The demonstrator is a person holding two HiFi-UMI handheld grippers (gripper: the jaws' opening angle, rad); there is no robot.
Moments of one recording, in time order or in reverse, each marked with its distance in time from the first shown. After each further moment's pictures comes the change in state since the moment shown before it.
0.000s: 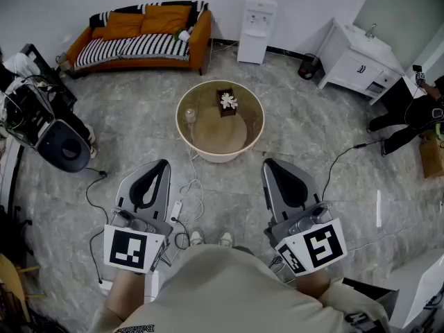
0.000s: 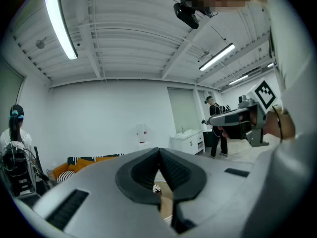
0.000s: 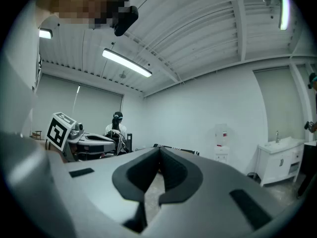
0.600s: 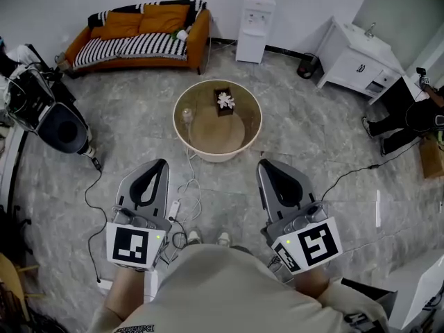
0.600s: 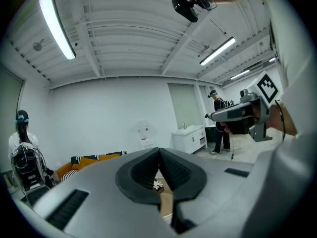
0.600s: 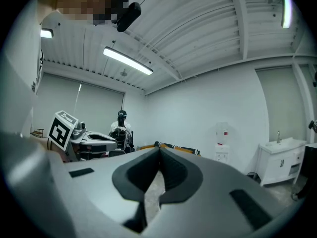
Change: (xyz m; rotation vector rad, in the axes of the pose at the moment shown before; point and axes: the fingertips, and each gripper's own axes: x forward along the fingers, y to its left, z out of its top) left arm 0.016 -0.009 -0.013 0.028 0.043 0.032; right arm 0.000 -0.013 -0.013 -0.010 0.033 0.029
